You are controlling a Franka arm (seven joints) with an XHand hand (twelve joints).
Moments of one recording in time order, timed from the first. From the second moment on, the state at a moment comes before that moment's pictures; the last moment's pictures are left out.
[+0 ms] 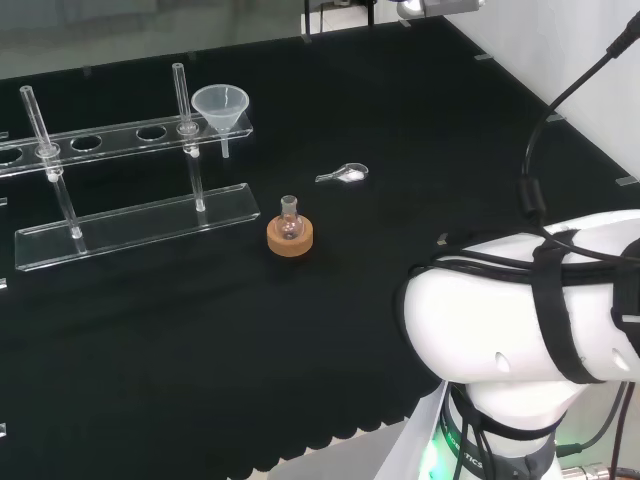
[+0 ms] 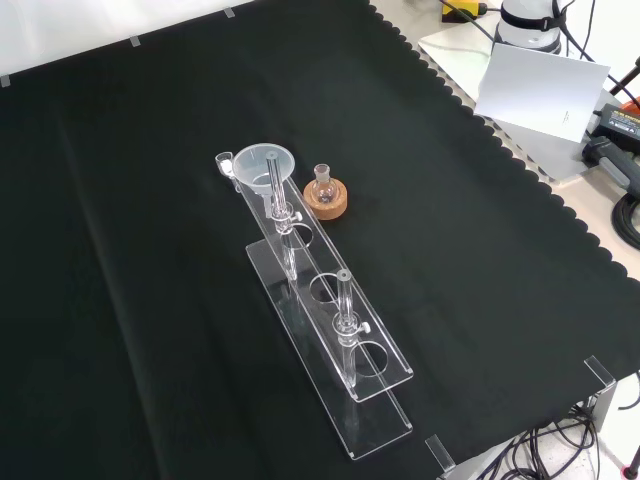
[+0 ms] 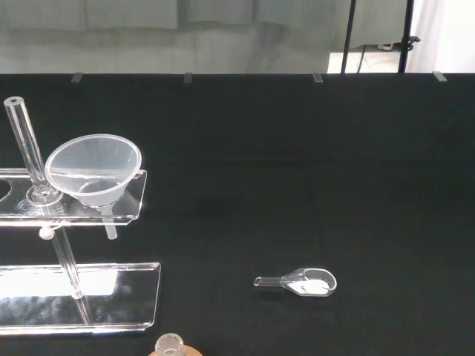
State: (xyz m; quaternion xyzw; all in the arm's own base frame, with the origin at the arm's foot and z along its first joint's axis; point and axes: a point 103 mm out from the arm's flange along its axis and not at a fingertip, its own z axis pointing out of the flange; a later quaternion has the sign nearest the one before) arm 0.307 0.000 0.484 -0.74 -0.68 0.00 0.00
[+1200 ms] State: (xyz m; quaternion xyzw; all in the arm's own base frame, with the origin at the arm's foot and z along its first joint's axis) arm 0.334 0.007 0.463 -0.74 -0.67 0.02 0.01
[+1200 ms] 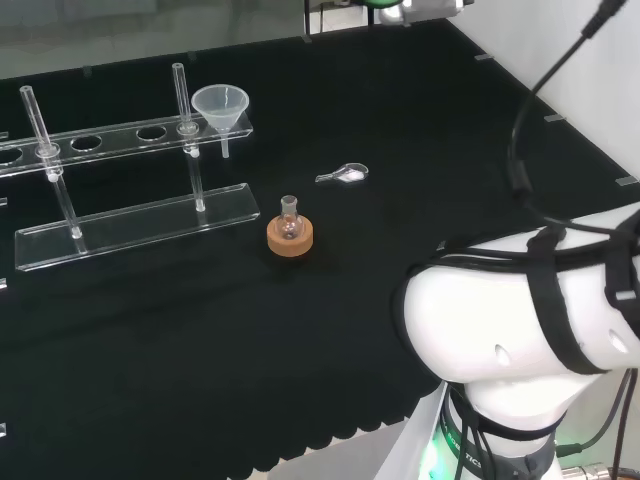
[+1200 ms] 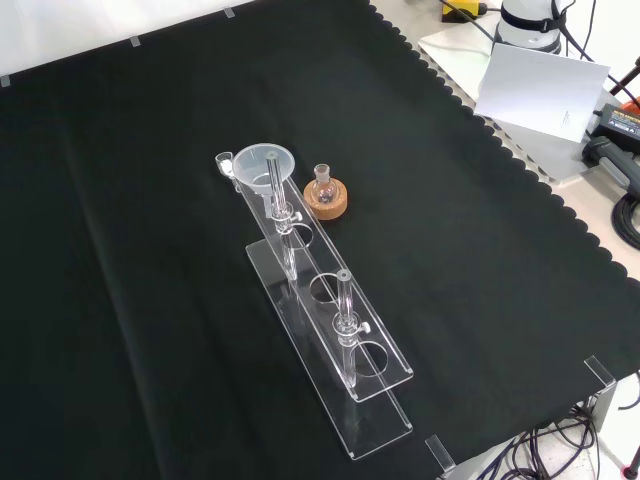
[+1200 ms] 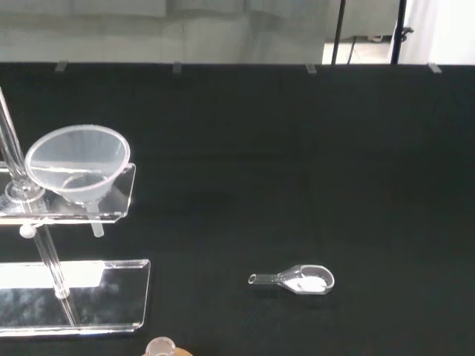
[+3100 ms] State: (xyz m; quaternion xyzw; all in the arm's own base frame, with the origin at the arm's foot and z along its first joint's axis) arm 0.480 0.106 0.332 -0.67 -0.72 0.14 0.09
